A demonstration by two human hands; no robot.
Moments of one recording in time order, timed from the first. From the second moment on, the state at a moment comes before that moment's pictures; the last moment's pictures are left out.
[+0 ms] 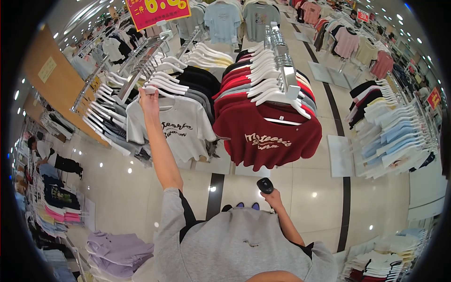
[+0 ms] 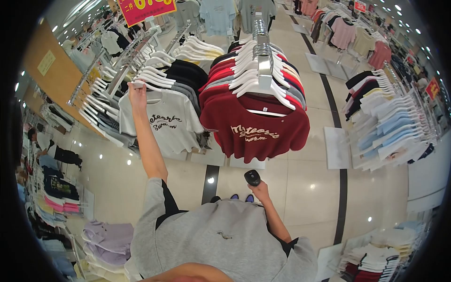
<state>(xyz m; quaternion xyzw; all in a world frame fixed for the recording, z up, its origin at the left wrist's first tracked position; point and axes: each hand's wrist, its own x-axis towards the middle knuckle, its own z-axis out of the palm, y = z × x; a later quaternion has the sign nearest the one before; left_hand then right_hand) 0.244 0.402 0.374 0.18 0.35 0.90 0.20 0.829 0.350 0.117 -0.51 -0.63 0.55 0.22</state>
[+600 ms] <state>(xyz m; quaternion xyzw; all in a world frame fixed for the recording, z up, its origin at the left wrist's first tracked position) 0.463 0.414 0.276 0.35 0.66 0.66 0.02 0.834 0.348 0.084 -0.49 -0.68 0.49 0.25</state>
